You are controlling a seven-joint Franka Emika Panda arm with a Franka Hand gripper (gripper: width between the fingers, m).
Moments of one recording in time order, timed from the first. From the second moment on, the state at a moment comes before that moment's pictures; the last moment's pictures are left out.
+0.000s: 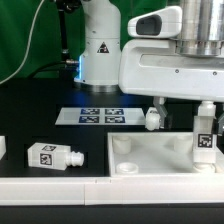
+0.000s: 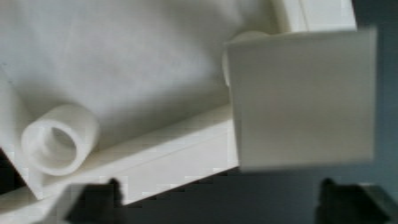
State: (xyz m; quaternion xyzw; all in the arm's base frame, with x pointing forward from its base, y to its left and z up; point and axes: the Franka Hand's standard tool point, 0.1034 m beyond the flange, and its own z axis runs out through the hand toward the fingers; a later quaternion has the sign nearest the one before) arm 0.654 0.082 0.094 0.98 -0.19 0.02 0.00
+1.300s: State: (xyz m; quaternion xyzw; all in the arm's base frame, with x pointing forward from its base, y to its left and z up) arm 0.656 0.117 0.119 0.96 -0.29 0.04 -0.01
